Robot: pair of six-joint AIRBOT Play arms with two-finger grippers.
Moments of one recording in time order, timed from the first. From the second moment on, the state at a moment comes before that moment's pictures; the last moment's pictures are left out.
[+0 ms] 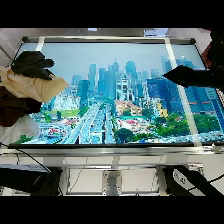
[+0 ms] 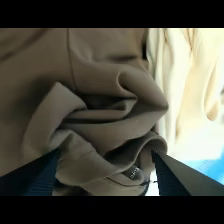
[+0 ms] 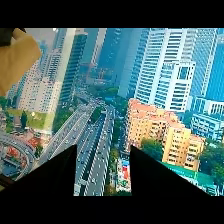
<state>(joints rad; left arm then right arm) 0.96 -1.70 1.77 1.06 -1.37 -1.56 -0.17 -1.03 1.32 -0.82 1.26 1.35</state>
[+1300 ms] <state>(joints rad) 1.16 -1.76 1.87 0.87 -1.55 -1.49 -0.17 -1.03 1.32 -0.91 1.23 1.43</state>
